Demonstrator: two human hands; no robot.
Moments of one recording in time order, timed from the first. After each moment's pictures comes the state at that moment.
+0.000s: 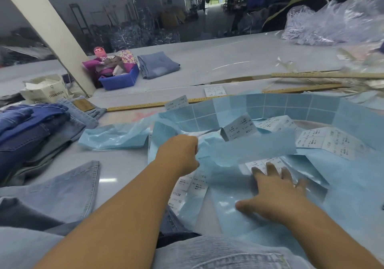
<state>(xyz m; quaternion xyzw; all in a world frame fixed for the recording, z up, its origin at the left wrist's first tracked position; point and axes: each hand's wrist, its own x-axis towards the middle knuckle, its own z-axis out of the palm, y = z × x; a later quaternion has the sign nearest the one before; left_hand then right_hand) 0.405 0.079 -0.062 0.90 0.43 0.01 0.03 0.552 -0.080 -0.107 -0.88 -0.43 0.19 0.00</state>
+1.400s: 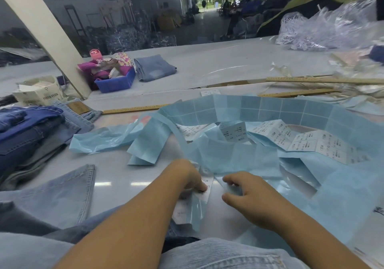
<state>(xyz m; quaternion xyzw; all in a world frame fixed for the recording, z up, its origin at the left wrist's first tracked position) 0.422 0.064 -0.077 0.76 0.58 -0.18 0.22 0.536 -0.077 -0.105 -0.76 -0.54 0.24 0.26</state>
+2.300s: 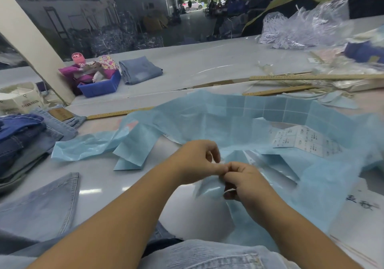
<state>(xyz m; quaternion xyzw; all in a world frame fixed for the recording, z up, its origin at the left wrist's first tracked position) 0.440 0.040 -0.046 0.89 0.31 0.08 0.33 0.535 -0.075 -0.093 -0.64 -0.27 0.45 0.56</state>
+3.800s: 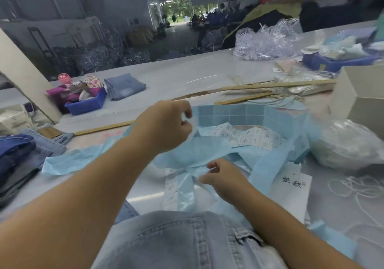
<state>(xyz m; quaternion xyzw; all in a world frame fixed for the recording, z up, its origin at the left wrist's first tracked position) 0.452 -0.015 0.064 0.94 0.27 0.22 0.02 0.554 -0.131 -0.063 -0.74 -0.31 0.38 0.47</state>
